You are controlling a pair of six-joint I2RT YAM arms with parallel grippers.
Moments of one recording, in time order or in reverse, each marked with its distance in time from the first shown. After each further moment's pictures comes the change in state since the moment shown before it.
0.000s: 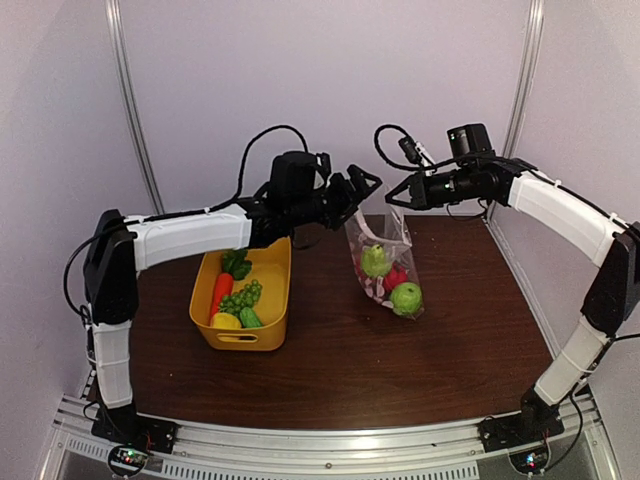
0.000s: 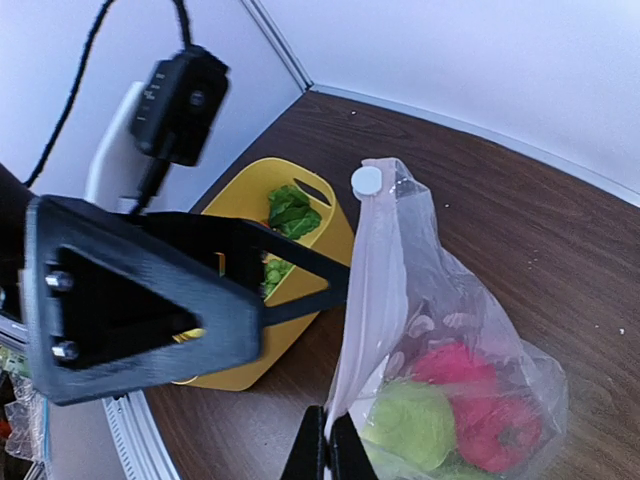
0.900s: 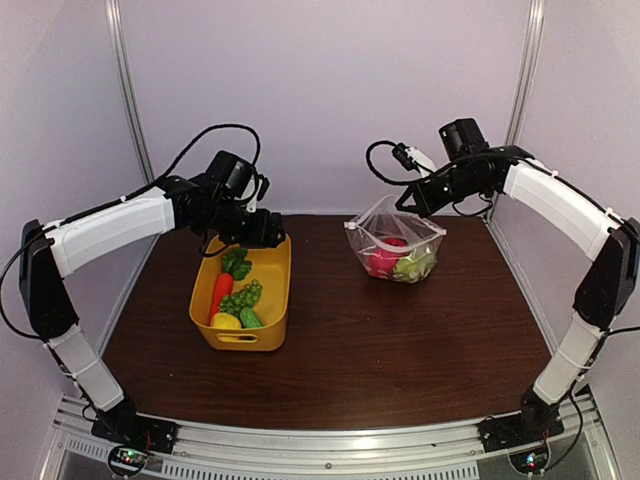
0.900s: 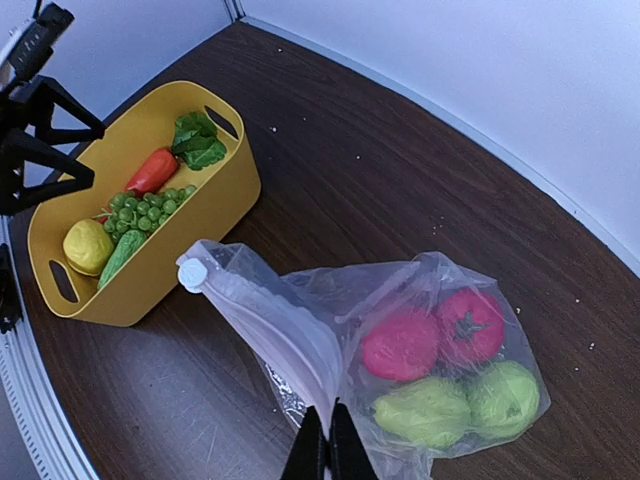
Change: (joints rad) left arm 0.189 -0.374 -0.224 -0.761 -0.145 0.668; right arm 0.021 0.062 0.145 -0.266 0.256 -0.323
